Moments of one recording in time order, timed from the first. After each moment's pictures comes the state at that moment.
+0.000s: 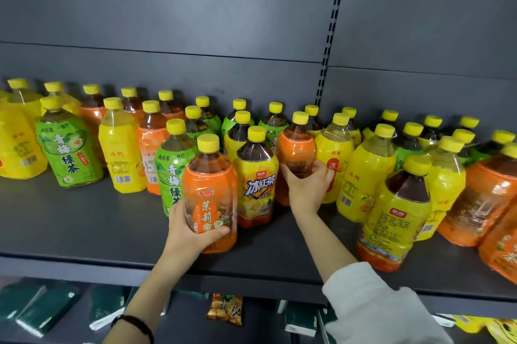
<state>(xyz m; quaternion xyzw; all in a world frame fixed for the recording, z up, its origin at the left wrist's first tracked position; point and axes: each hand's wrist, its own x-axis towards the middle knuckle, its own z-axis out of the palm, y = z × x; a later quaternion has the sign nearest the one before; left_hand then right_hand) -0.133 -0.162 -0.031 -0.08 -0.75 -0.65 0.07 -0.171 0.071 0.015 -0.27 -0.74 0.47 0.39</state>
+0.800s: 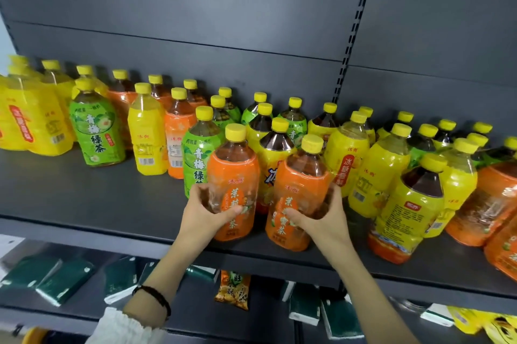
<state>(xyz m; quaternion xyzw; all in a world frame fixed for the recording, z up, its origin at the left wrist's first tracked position) -0.118 -0.171 -0.019 -0.08 -0.72 -0.69 0.06 -0.051 0.049 0.010 -0.07 -0.78 0.59 0.19</state>
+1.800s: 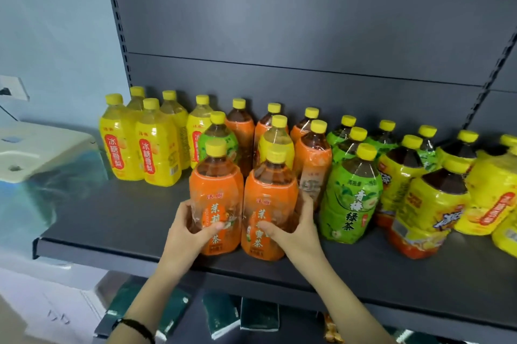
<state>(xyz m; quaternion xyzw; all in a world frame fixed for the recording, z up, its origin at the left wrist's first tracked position) -0.210 -0.480 -0.018 -0.06 -0.72 -0.68 0.07 -0.178 -0.267 0.003 0.00 -0.76 0.64 0.14</state>
